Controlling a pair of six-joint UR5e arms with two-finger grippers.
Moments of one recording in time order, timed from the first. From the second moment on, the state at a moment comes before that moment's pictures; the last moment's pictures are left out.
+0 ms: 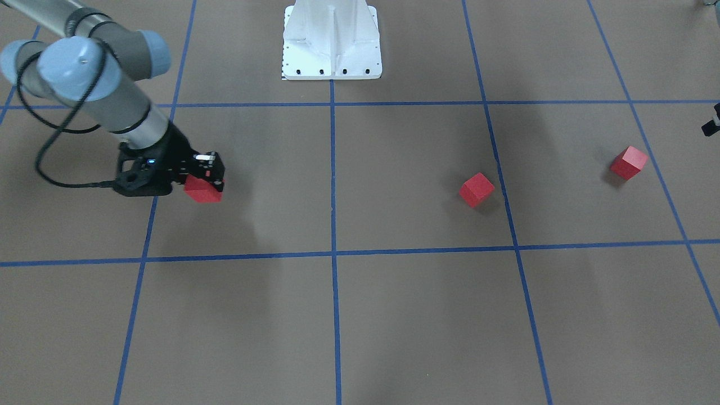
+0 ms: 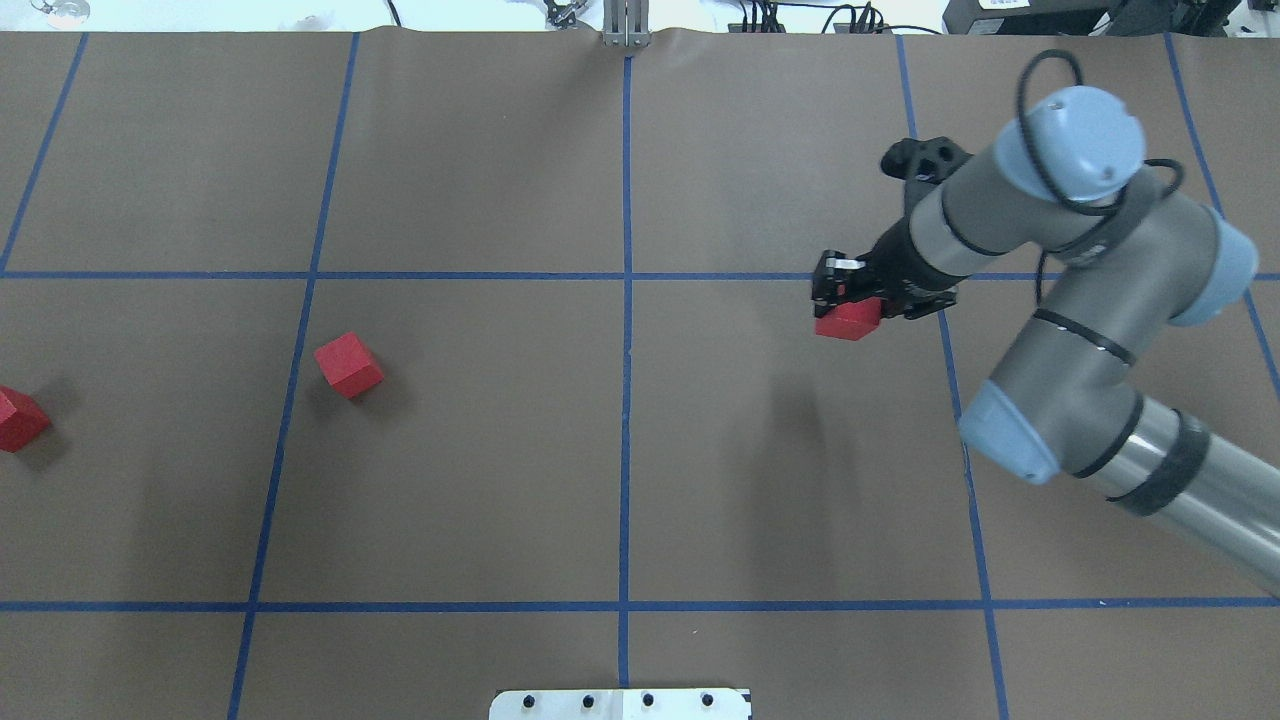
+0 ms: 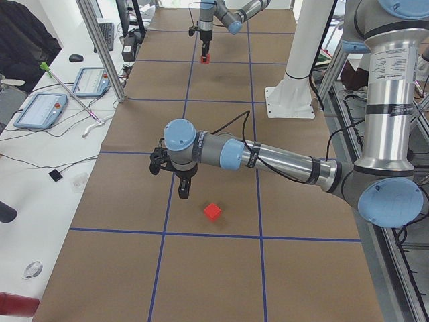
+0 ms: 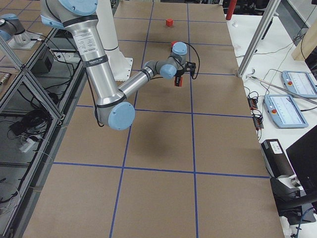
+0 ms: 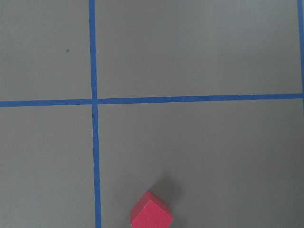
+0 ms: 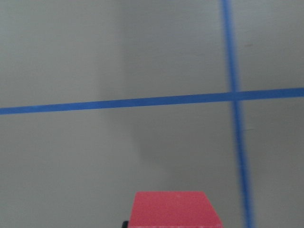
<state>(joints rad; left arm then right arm) -1.49 -1.55 -1.83 -1.54 -2.50 -0.14 0.72 -1.10 1.76 -1.36 2.08 1.25</state>
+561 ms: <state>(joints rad) -1.49 -1.55 -1.83 -1.55 -2.53 -0.14 0.53 -0.77 1.52 -1.45 1.96 1.43</state>
